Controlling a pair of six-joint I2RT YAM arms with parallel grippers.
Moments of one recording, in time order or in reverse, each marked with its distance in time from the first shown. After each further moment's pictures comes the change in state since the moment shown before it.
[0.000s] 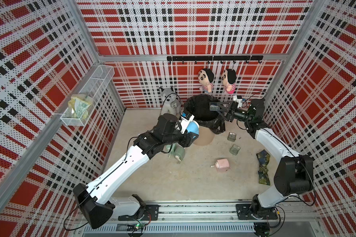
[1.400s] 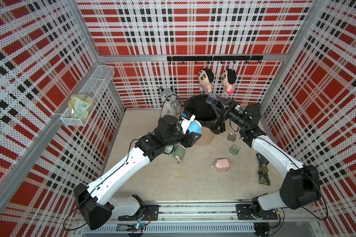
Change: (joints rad) left arm -0.009 -0.011 -0.056 0.119 0.031 -0.052; right arm 0.201 -0.136 -0.117 0.193 0.441 0.605
